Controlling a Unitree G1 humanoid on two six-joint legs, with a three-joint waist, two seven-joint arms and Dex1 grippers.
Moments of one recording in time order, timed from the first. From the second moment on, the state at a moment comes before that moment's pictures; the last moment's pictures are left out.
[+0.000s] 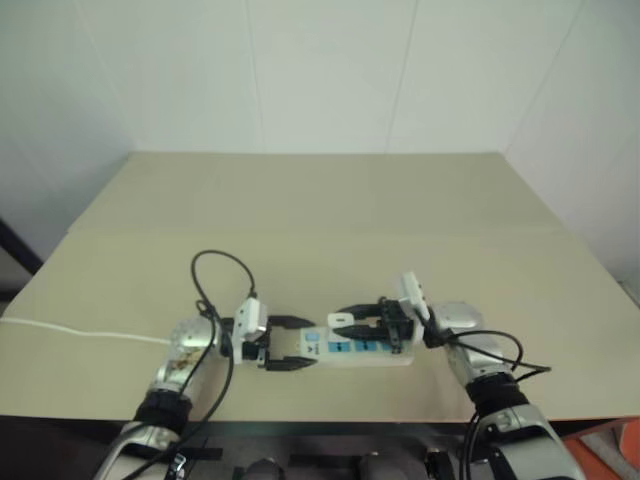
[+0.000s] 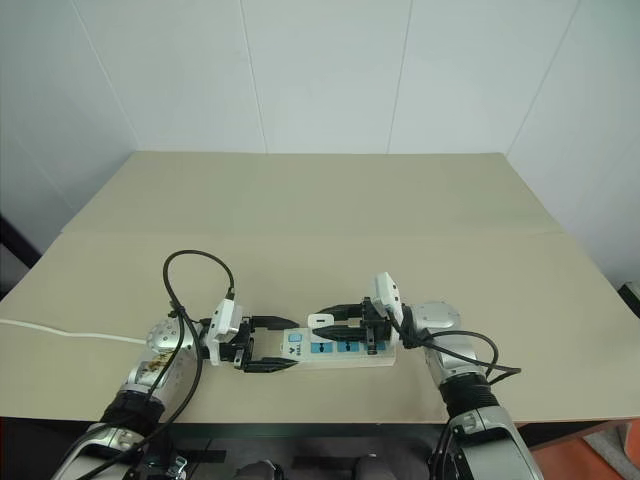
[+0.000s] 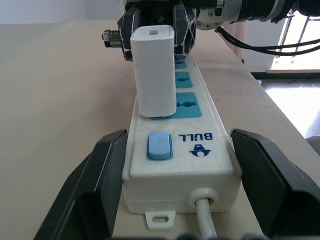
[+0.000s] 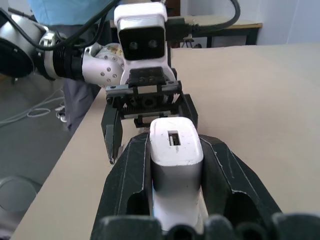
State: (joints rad) left arm -0.41 0.41 -0.14 0.43 -0.30 -0.22 -1.43; right arm -0.54 -0.34 0.15 0.45 0.36 -0.15 1.43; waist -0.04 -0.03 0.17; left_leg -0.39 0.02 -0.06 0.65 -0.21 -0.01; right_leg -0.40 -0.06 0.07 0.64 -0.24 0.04
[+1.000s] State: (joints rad) left arm -0.39 0.43 -0.14 0.43 -0.30 -0.21 -1.40; right arm -0.60 -0.34 0.21 0.56 0.29 -0.13 1.41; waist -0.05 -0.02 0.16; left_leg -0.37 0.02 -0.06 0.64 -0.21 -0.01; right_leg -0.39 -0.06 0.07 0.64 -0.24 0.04
